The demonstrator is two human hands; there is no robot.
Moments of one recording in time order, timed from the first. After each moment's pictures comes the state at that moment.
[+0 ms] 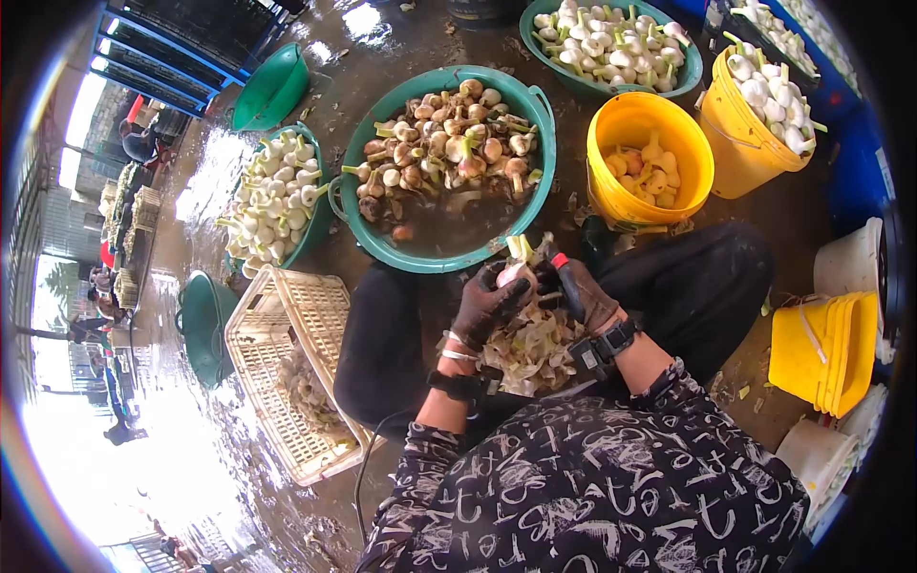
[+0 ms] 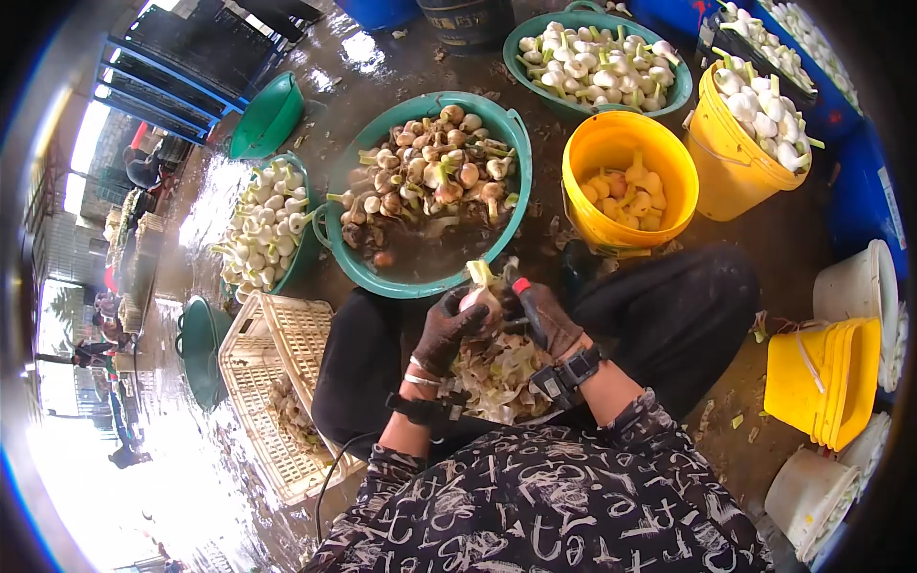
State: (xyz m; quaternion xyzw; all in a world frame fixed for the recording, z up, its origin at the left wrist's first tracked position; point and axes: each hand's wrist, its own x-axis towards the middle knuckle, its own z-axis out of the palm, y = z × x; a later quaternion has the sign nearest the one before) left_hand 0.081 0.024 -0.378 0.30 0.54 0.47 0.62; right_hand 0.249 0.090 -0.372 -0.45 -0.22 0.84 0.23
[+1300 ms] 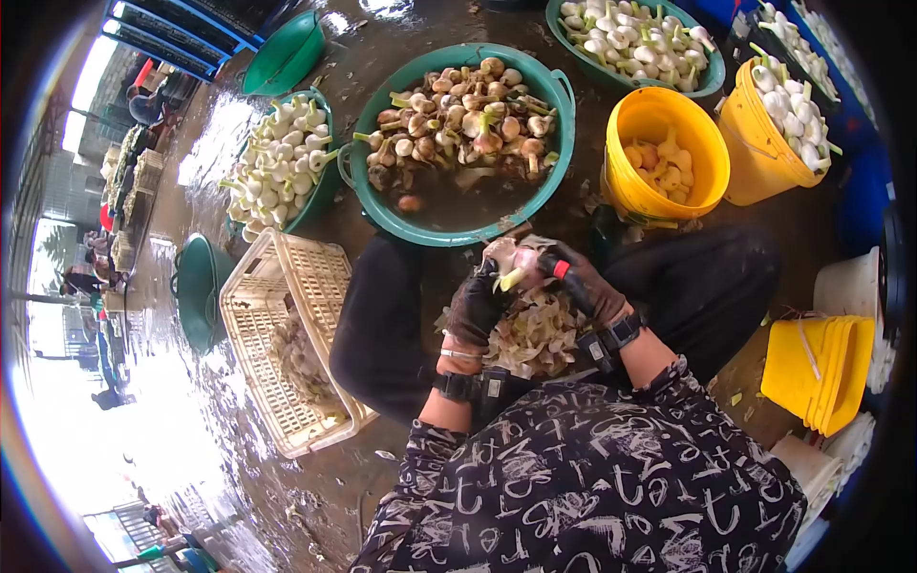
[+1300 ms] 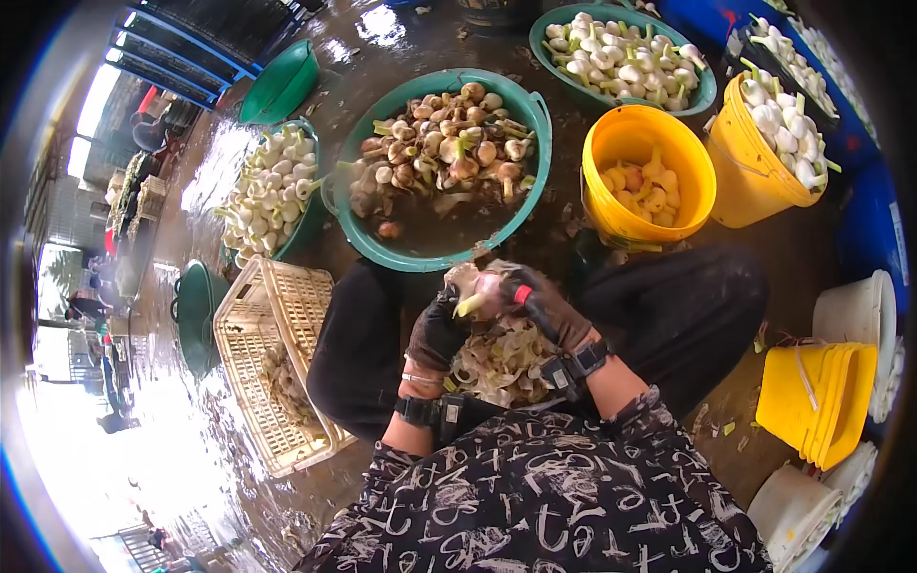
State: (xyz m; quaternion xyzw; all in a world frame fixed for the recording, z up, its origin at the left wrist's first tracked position) left_hand 0.075 -0.019 -0.380 0.55 0.68 0.40 0.27; right_hand 0.254 0.075 -0.394 -0.20 -0.35 0.88 0.25
